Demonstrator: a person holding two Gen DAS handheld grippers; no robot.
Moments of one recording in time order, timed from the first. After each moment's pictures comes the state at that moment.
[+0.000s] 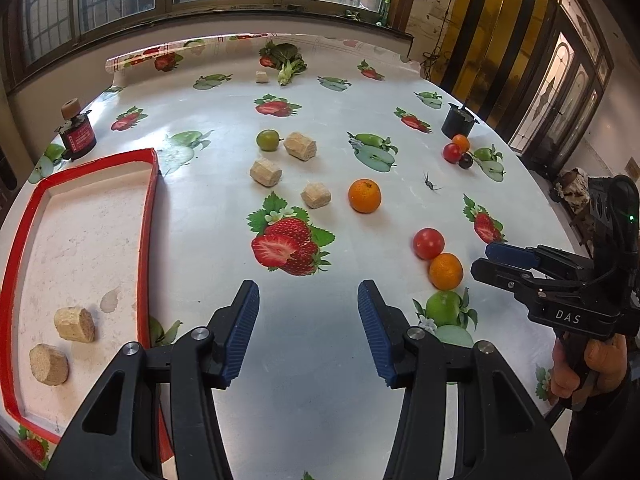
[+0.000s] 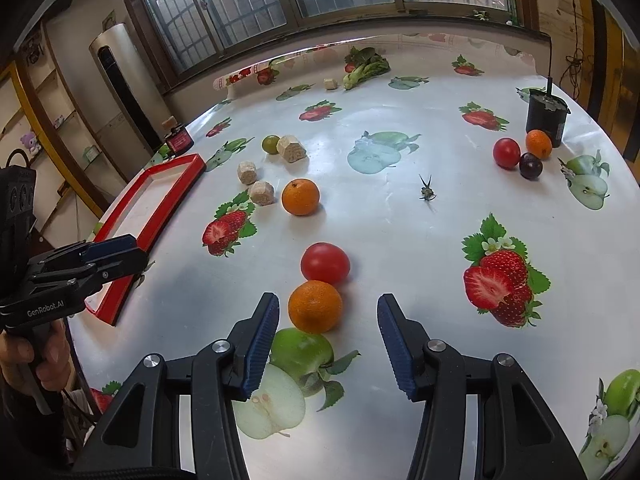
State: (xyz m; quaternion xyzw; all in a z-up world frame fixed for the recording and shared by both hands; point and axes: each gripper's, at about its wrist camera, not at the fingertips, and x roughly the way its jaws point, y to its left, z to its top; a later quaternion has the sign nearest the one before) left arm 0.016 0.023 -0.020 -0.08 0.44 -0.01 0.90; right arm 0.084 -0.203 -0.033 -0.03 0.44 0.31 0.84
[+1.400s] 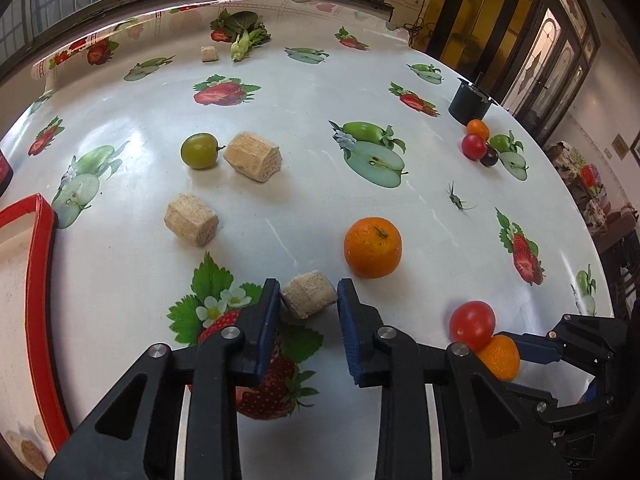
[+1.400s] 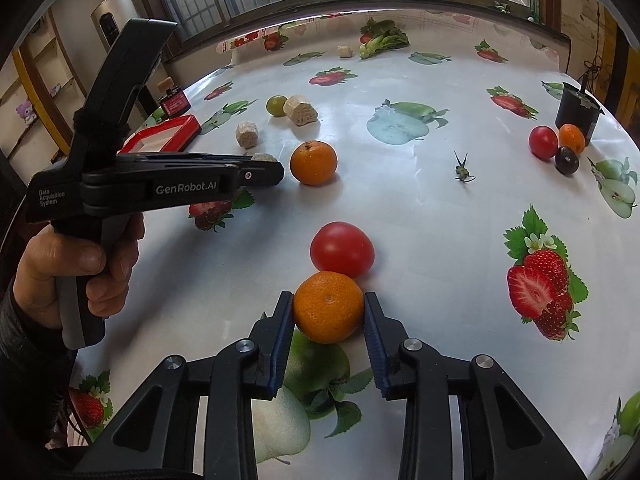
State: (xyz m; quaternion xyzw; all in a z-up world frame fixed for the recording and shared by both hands) left arm 0.125 0.012 -0.071 -0.06 0.47 -0.06 0.88; right arm 0.092 -0.170 -0.064 -0.08 0.47 0.32 0.82
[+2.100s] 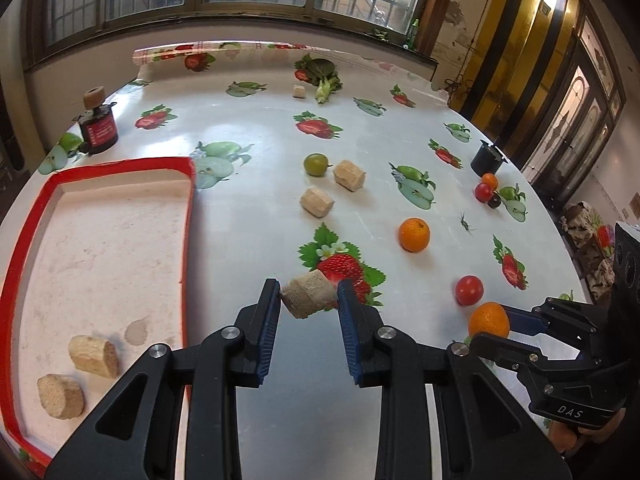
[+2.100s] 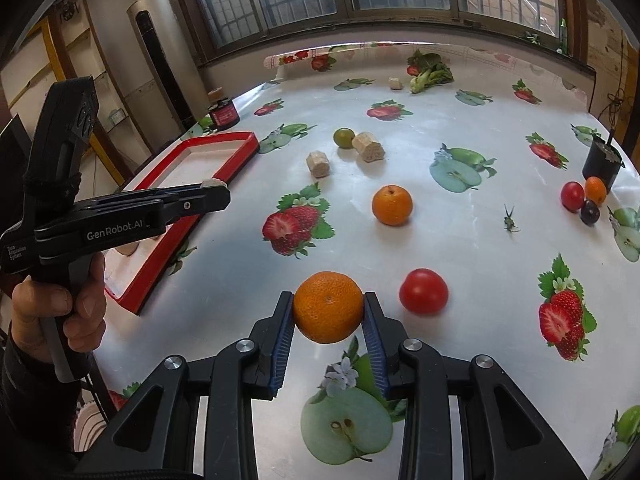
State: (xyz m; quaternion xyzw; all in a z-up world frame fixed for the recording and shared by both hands) left arm 0.031 0.080 -0.024 -0.12 0.41 0.02 0.90; right arm 0.061 -0.131 -0.024 -0.09 0.43 0.37 0.82
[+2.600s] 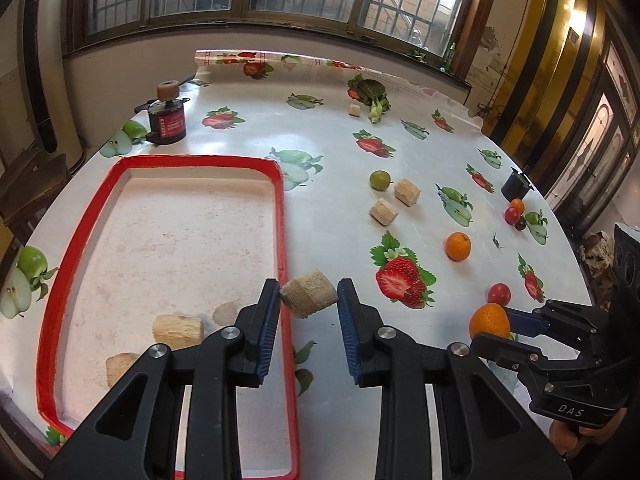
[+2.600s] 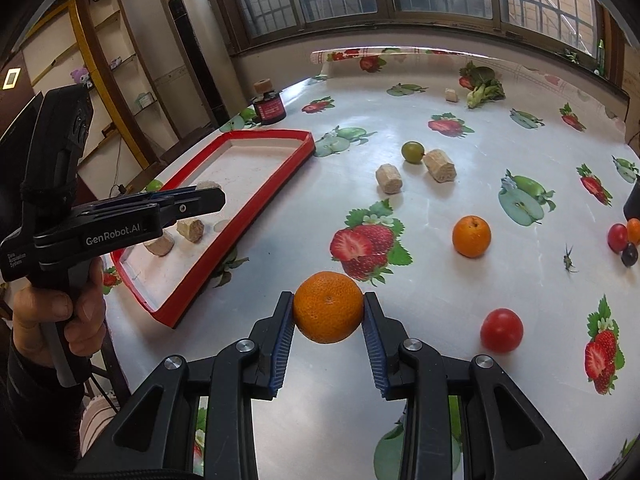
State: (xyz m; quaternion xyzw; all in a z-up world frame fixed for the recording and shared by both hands) left arm -0.010 0.130 -0.014 -0.14 0.39 0.08 0.90; right arm 0.045 -0.074 -0.017 -0.11 0.42 0.41 0.80
